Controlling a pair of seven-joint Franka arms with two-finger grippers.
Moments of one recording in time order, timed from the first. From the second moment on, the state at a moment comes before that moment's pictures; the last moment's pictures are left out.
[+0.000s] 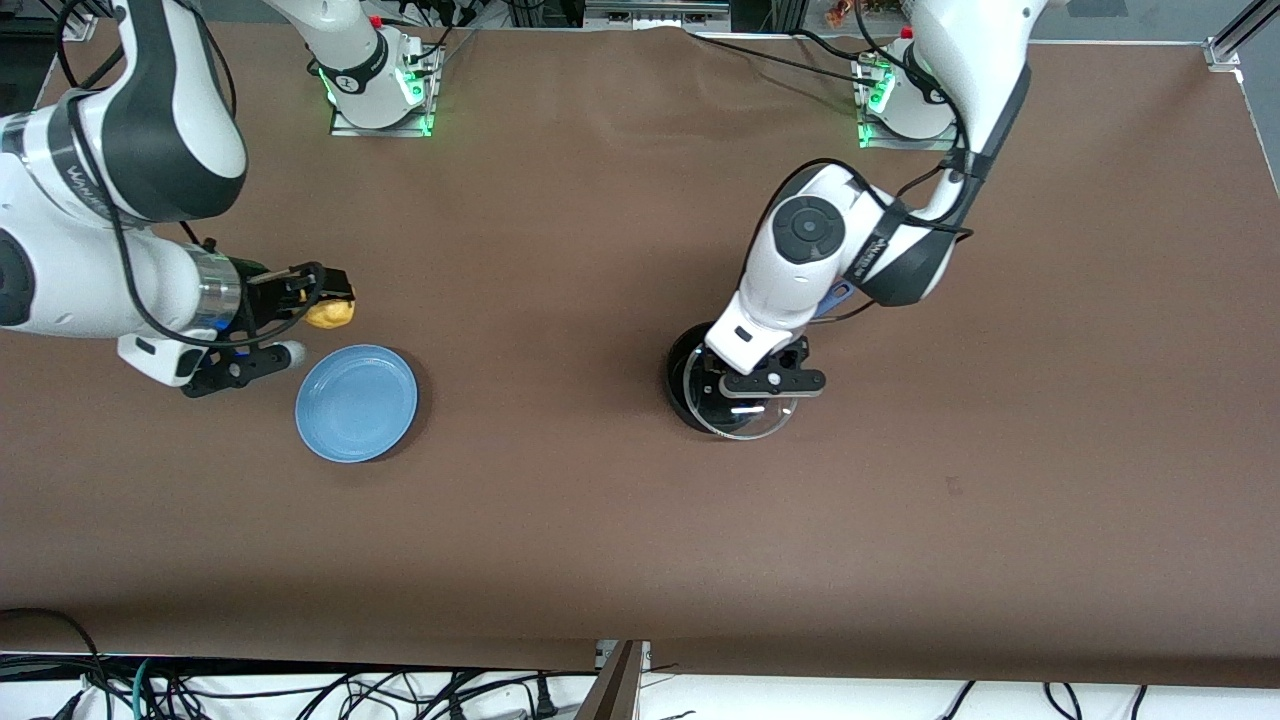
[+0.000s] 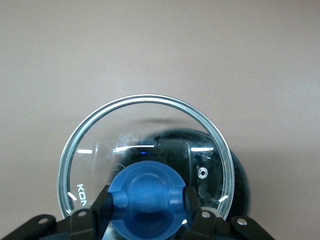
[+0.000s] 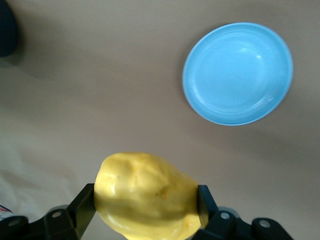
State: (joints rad) left arm -0.34 0.49 -0.21 -1.69 0.13 2.28 -0.63; right arm 0.14 0.37 0.05 -1.42 0.18 1.47 -0.07
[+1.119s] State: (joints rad) left arm -0.08 0.47 0.19 -1.79 -0.13 2.23 0.53; right arm 0.70 0.77 0.08 -1.31 0.46 2.34 0.94
